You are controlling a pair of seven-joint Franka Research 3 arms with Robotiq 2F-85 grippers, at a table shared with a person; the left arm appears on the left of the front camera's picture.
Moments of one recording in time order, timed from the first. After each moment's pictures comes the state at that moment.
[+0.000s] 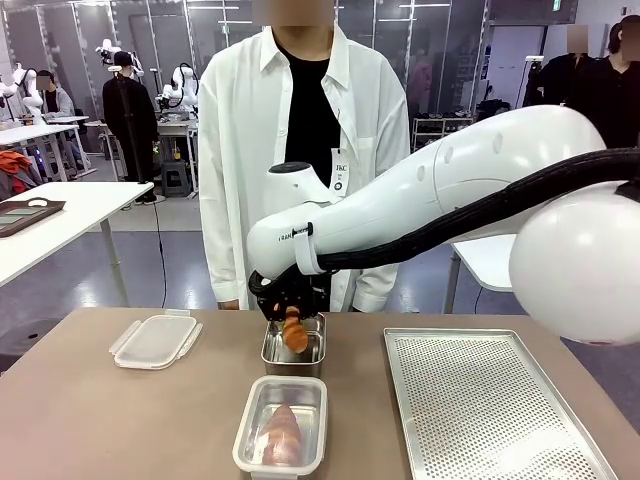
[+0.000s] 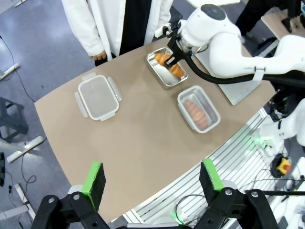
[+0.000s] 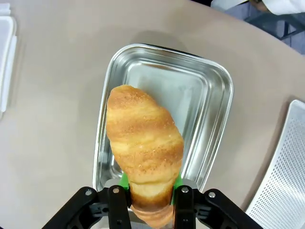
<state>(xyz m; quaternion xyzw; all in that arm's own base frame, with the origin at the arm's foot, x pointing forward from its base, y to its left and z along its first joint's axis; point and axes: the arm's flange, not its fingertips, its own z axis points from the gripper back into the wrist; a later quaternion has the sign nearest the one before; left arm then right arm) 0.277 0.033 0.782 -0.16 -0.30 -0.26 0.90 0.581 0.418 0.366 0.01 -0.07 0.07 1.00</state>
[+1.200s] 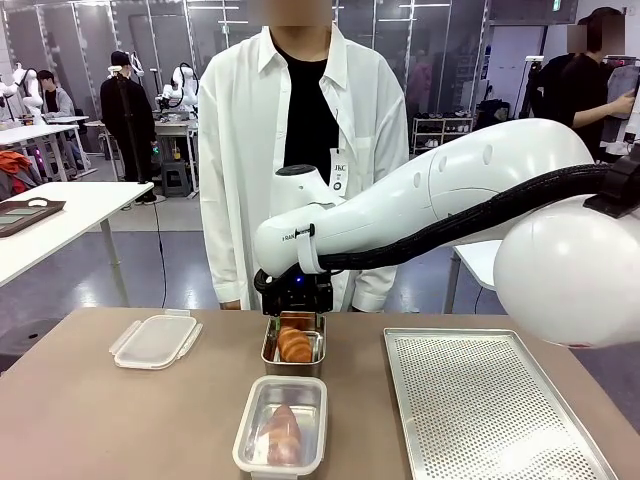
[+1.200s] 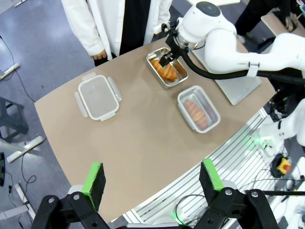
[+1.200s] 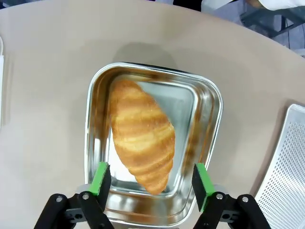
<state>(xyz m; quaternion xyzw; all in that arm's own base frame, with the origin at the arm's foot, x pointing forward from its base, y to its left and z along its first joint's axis) 0.277 0.033 0.782 -0.16 -0.30 -0.26 0.90 0.599 0.410 0.360 0.01 -0.07 0.05 1.00</state>
